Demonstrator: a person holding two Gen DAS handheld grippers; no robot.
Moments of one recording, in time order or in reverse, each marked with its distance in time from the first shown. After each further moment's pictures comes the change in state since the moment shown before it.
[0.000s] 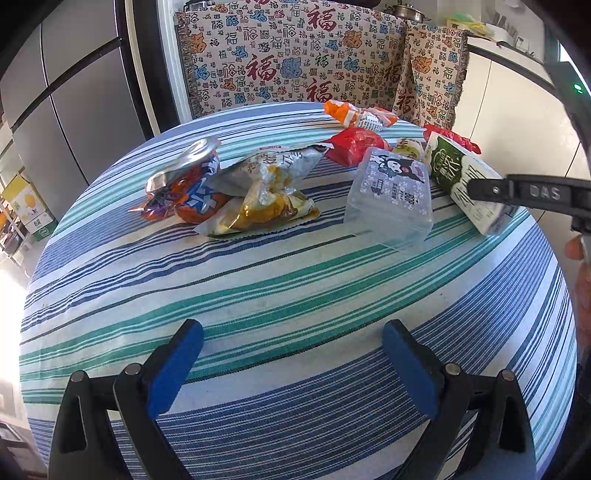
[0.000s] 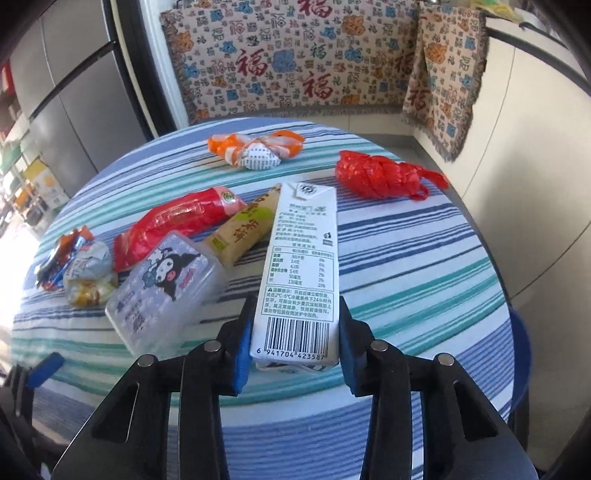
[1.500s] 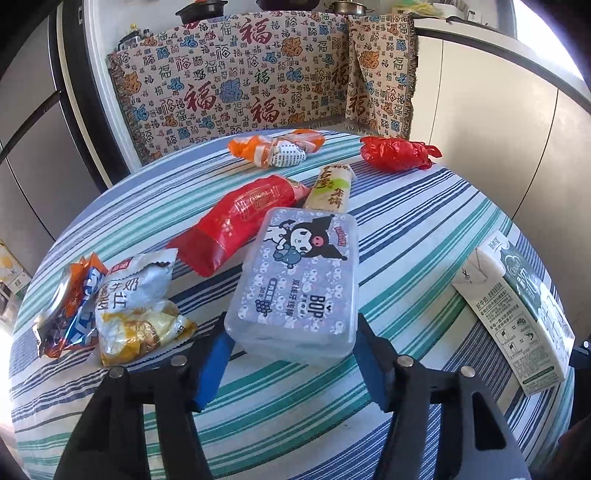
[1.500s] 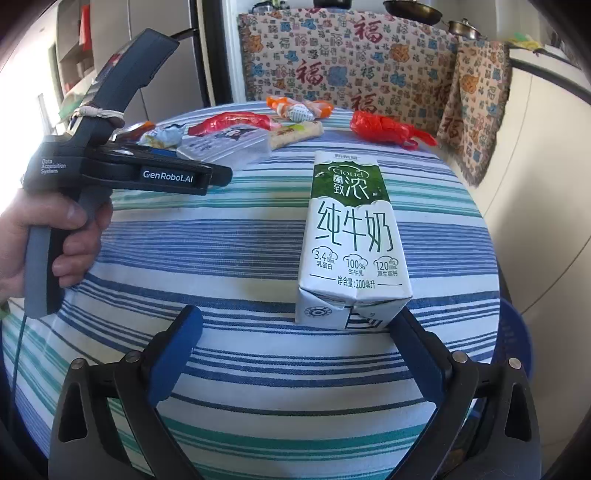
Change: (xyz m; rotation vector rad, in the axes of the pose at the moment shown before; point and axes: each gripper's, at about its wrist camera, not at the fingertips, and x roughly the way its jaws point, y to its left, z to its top) left arm 0.035 -0.085 0.058 0.174 -0.065 -0.044; right arm -0.045 -0.019 -0.125 -0.210 -0.081 0.079
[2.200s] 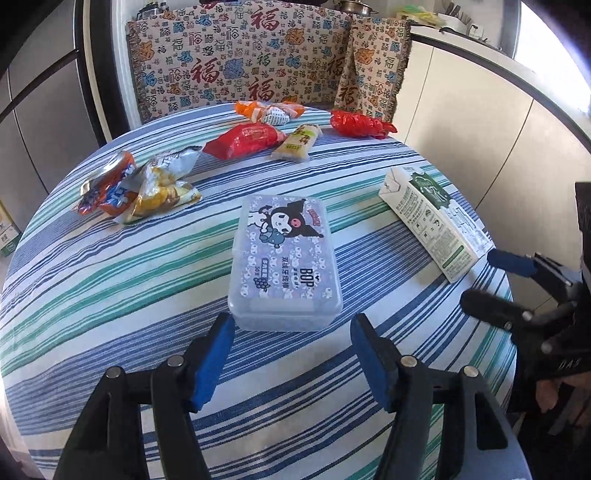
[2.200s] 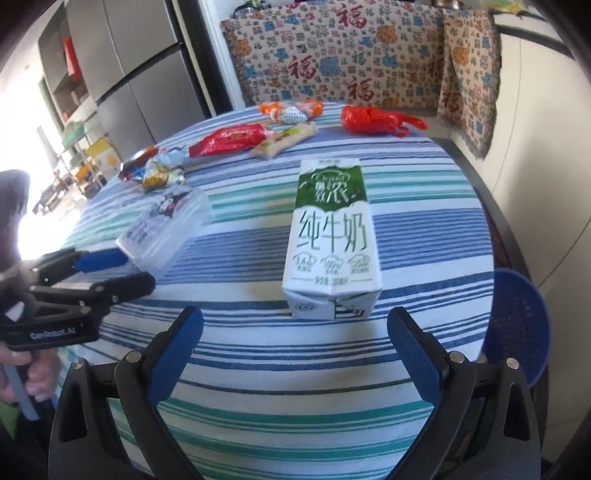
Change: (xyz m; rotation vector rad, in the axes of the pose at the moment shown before) left arm -0.077 -0.007 -0.068 -0.096 0.074 -0.125; right arm -0.027 -0.026 0.019 0.138 0.037 0.086
